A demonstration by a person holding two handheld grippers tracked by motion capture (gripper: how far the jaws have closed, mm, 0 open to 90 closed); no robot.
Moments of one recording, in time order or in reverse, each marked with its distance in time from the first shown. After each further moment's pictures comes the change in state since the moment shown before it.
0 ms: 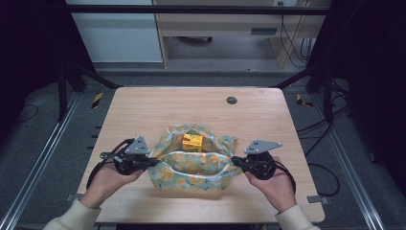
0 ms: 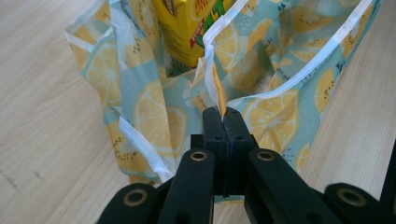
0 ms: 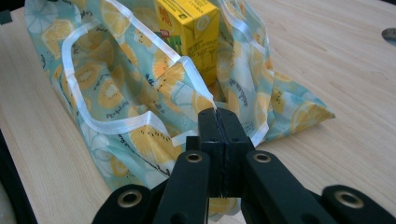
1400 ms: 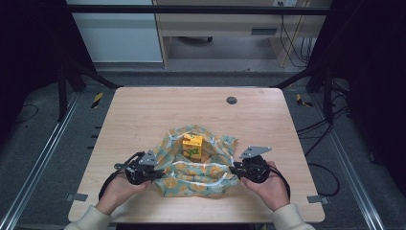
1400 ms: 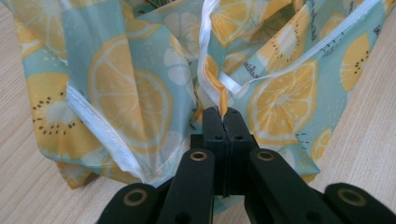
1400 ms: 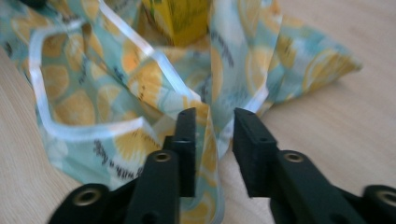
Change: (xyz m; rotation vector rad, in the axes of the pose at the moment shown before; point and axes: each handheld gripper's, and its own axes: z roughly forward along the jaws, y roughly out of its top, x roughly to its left) left arm -0.006 -0.036 0.057 0.084 -0.035 -0.039; right arm -0.009 -0.029 0.036 0.116 -0.020 0.027
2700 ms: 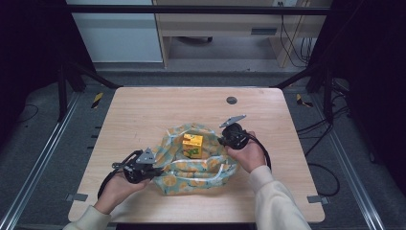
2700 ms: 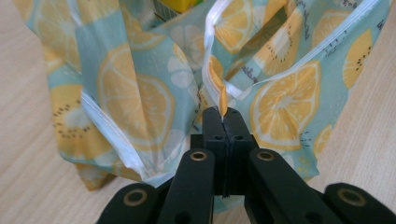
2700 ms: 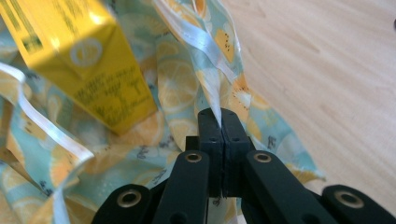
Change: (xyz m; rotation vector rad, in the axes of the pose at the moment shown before) left arm 0.003 0.003 -0.009 -0.038 0.025 -0.002; right arm -0.031 0.086 0.058 0.071 -0.064 -0.013
